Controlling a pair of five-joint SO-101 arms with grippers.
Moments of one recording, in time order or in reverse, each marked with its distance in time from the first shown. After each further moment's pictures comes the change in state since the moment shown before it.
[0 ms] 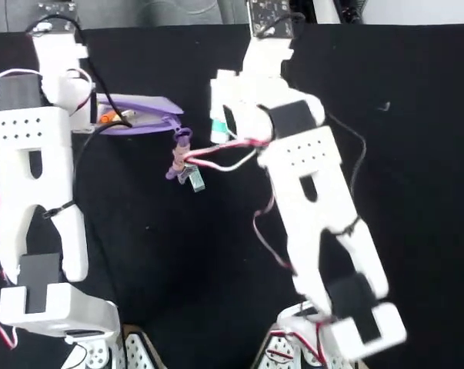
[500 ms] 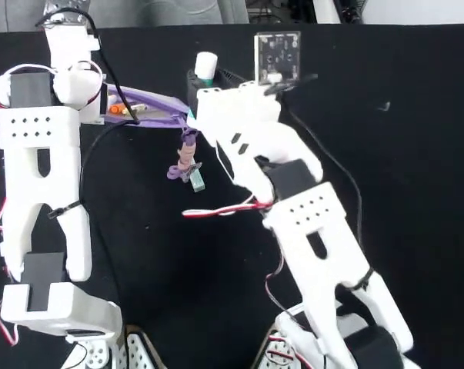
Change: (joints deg) left arm 1.8 0.4 -1.0 -5.0 -0.2; right arm -4.1 -19.3 29.3 -35.3 0.0
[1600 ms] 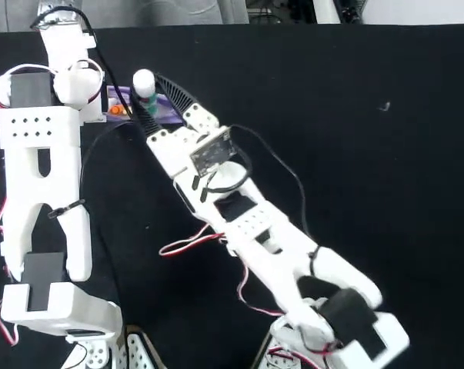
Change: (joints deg) left arm 0.0 0.0 0.0 0.0 4.7; right arm -11.6 17.1 22.3 -68.7 23.8
